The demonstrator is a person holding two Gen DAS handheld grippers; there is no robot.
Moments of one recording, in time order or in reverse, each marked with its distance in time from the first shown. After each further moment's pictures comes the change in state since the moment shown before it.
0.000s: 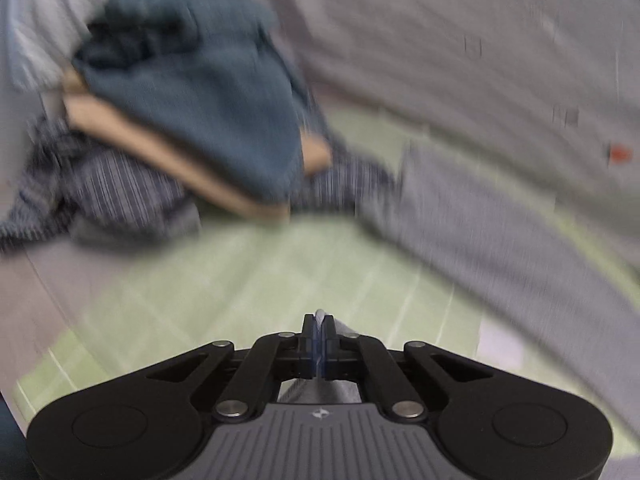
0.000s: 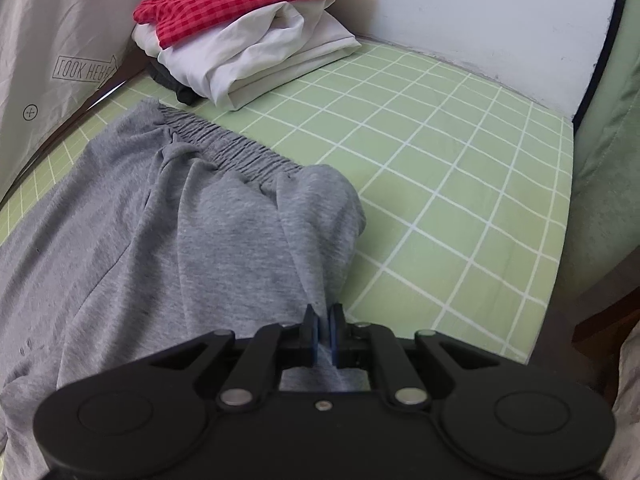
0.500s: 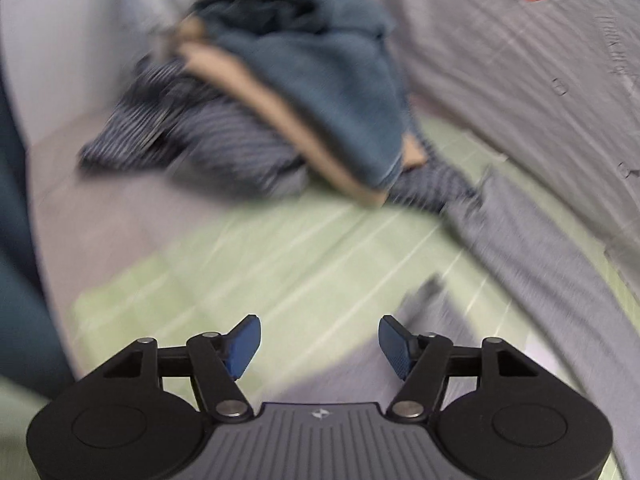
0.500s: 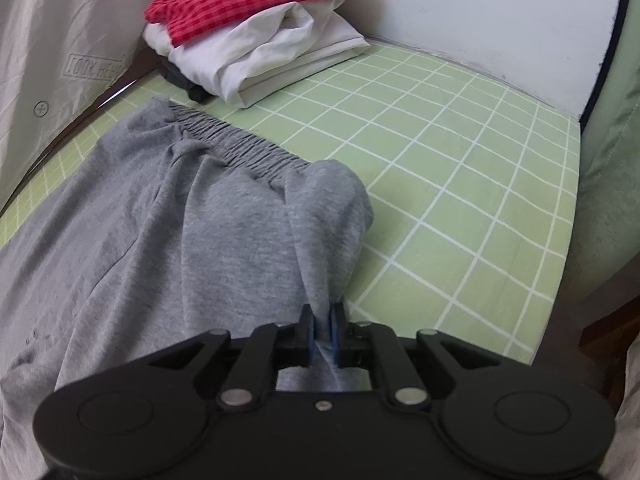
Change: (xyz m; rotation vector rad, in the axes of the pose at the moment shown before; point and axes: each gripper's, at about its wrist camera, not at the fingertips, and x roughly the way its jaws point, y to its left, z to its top) left arm -0.026 0.043 -0.049 -0.234 0.075 0.169; right arm -0.002 0.001 -0.007 -0.019 -0.011 0.037
